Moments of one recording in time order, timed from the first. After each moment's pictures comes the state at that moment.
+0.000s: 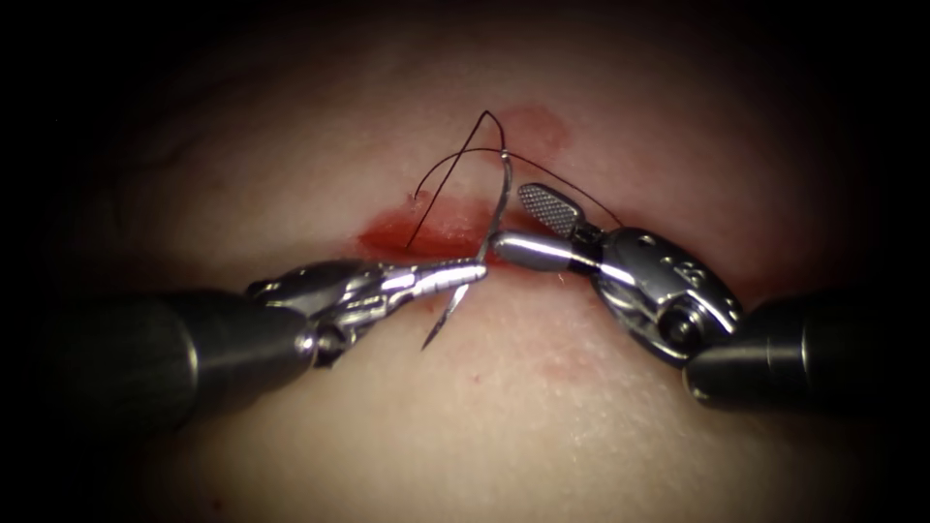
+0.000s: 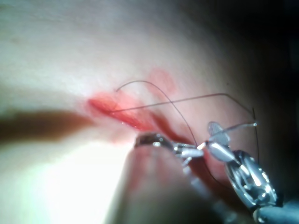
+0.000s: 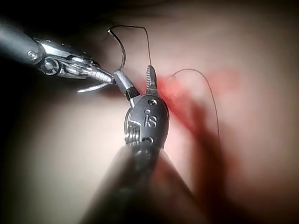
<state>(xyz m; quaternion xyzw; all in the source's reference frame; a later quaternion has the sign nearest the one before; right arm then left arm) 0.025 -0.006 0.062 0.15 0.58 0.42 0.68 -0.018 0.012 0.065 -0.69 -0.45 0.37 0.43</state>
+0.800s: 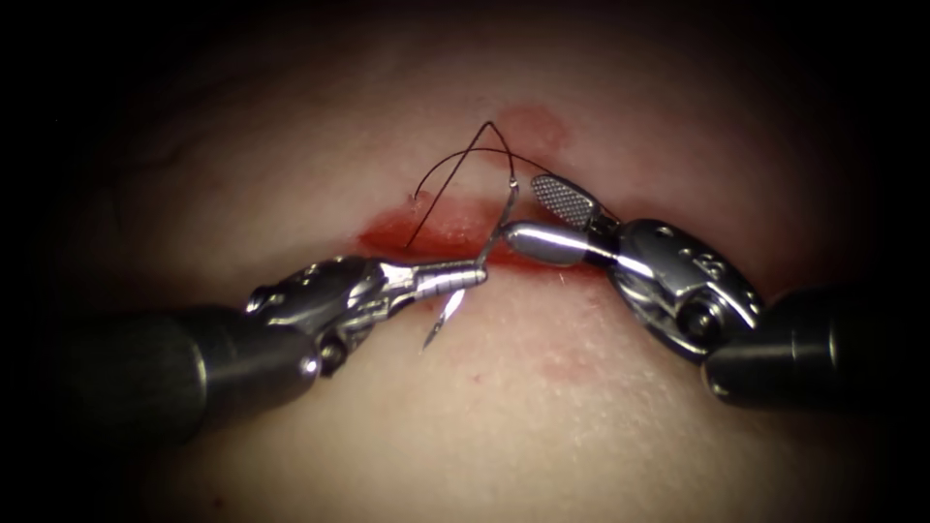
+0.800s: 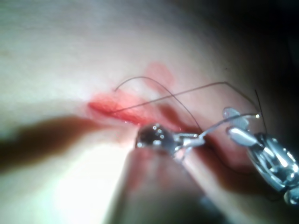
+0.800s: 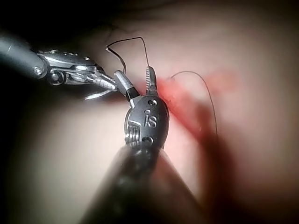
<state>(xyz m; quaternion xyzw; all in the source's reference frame) 0.024 -0.006 0.059 0.17 0.57 0.42 0.68 -0.017 0.012 0.066 -0.68 -0.41 0.46 0.41</state>
